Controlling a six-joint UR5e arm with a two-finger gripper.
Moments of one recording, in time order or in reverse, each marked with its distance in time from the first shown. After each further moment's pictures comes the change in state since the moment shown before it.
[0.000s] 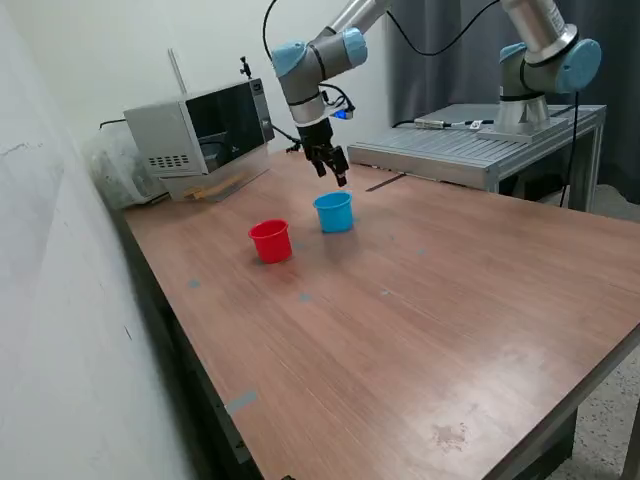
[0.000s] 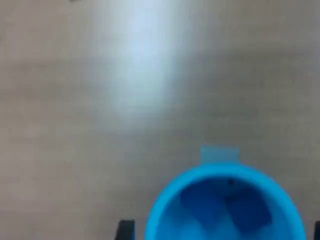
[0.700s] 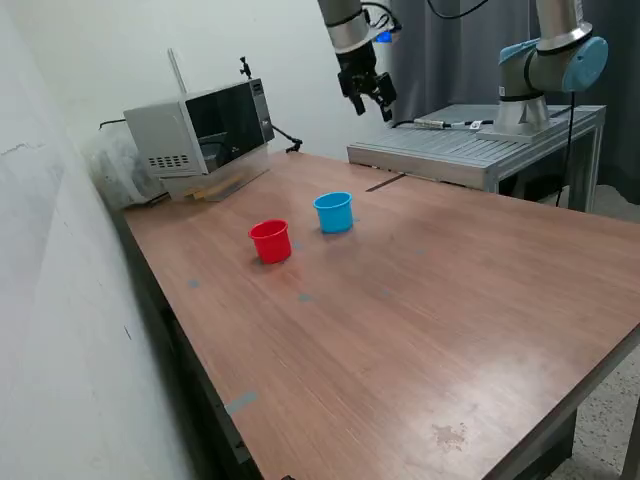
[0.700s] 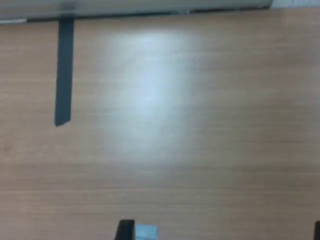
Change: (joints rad) arm 0.132 -0.296 0.041 0.331 -0.018 0.111
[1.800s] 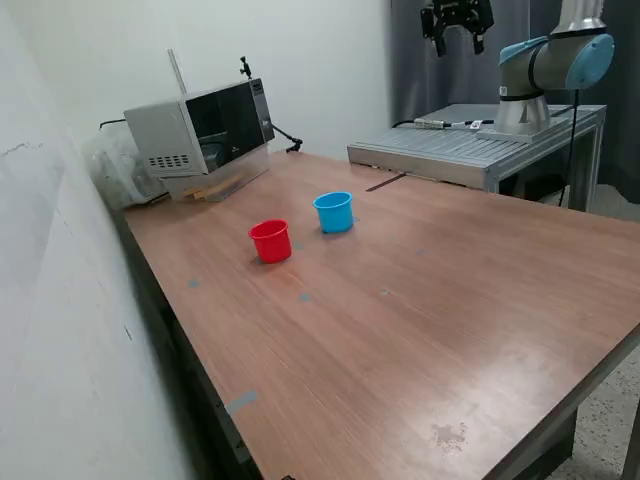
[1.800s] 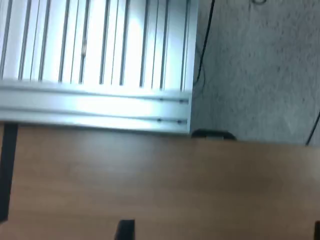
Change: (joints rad) arm 0.108 -0.446 0.260 0.190 0.087 0.015
